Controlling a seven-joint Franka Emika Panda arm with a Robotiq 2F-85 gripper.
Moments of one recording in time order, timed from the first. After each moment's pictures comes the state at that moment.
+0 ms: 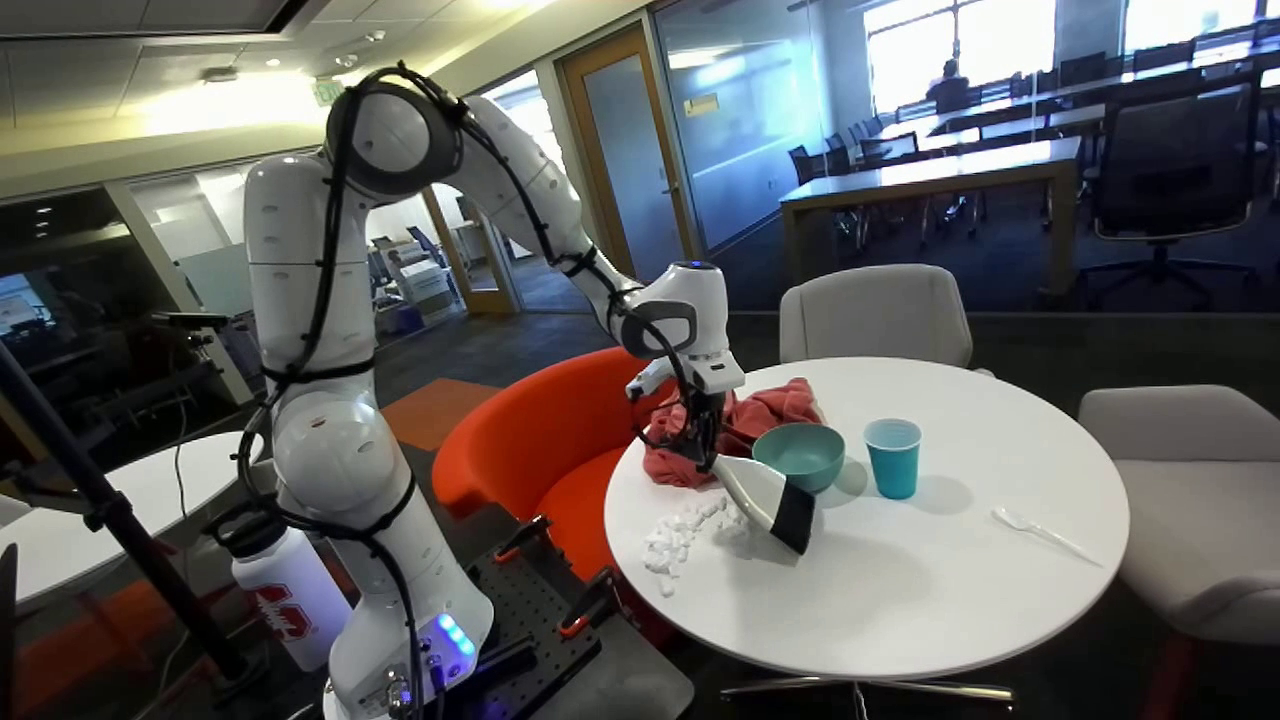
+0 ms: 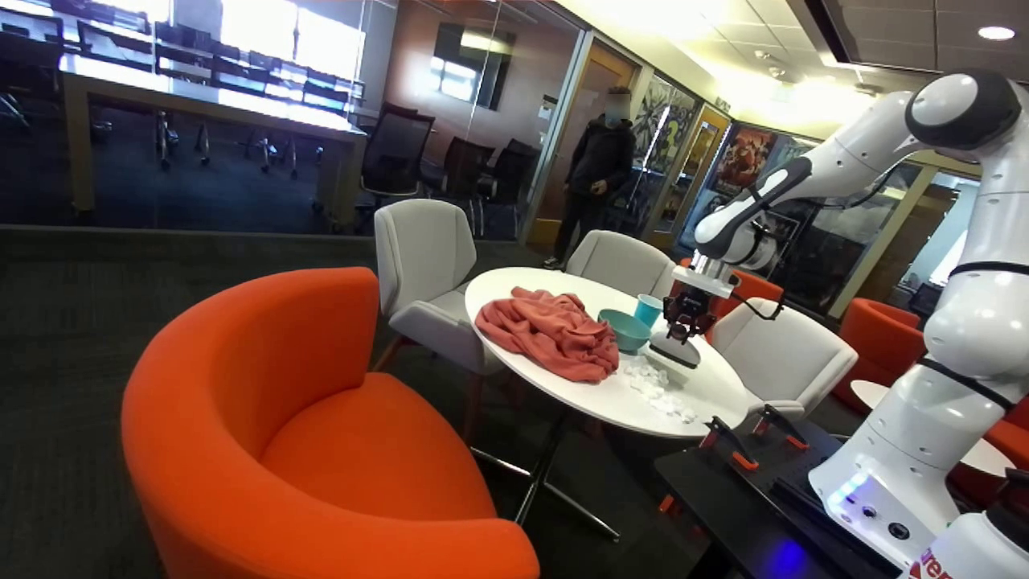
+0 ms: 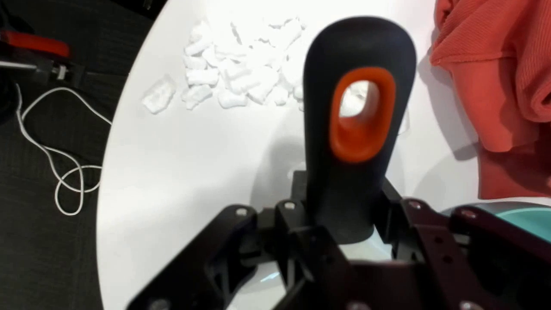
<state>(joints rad) -0.07 0.32 -0.12 -2.36 0.19 2.54 0.79</state>
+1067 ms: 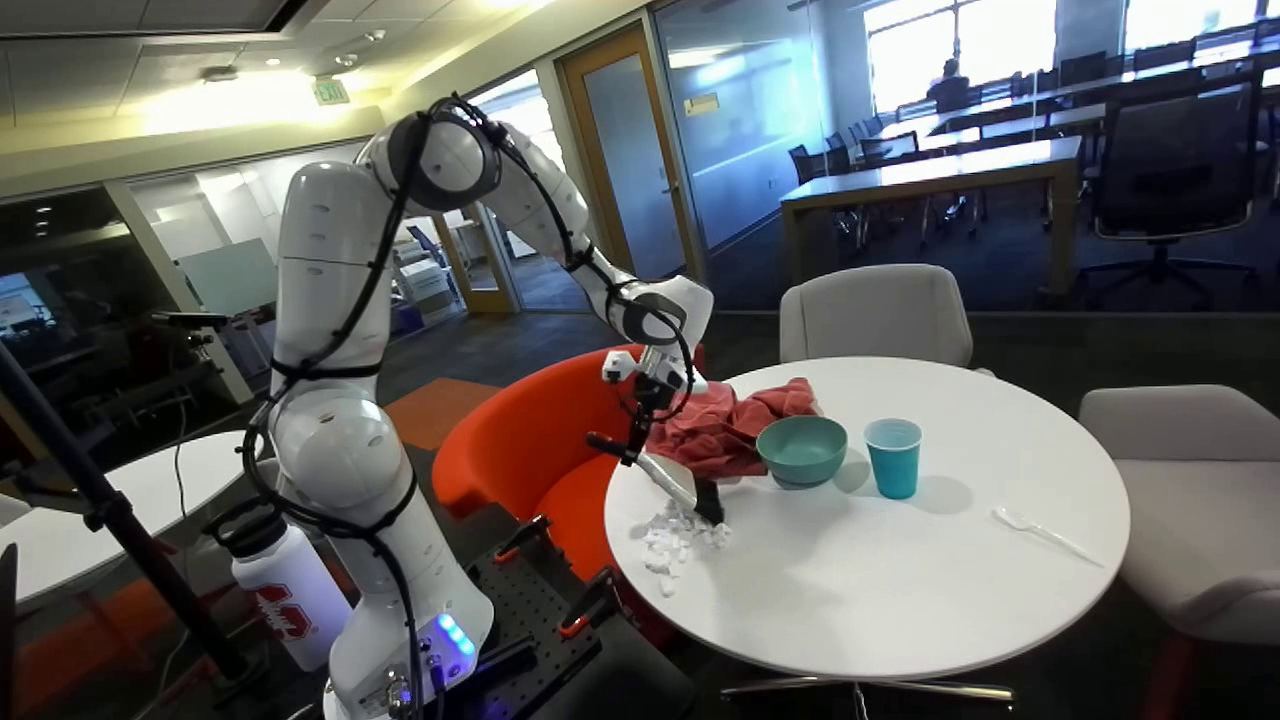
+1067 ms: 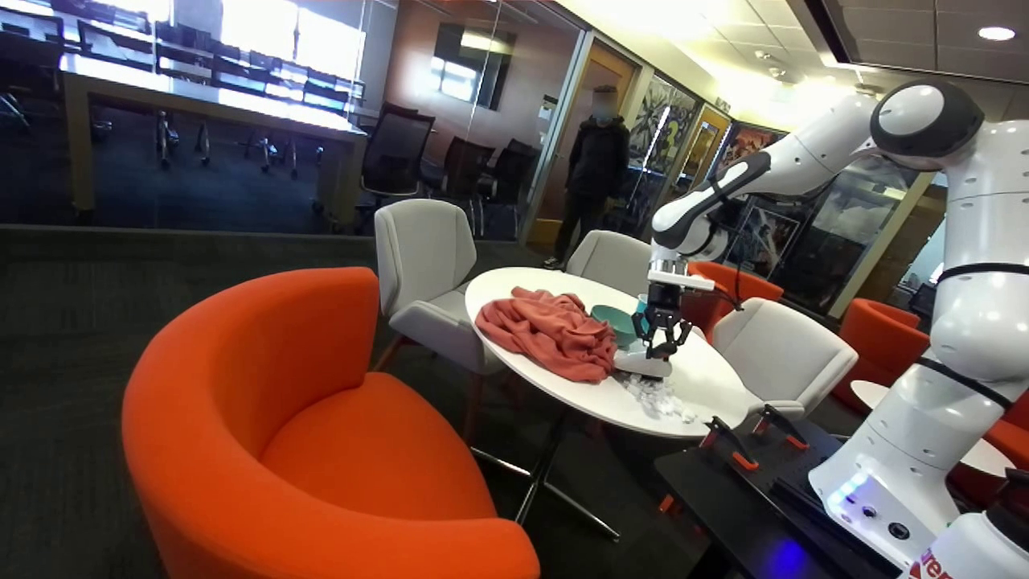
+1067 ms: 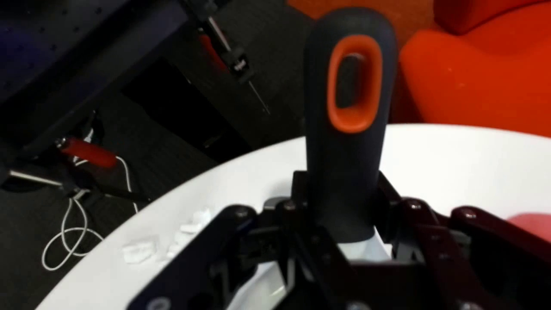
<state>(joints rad) 0.01 0.45 0.01 -2.18 0.29 2.04 0.53</state>
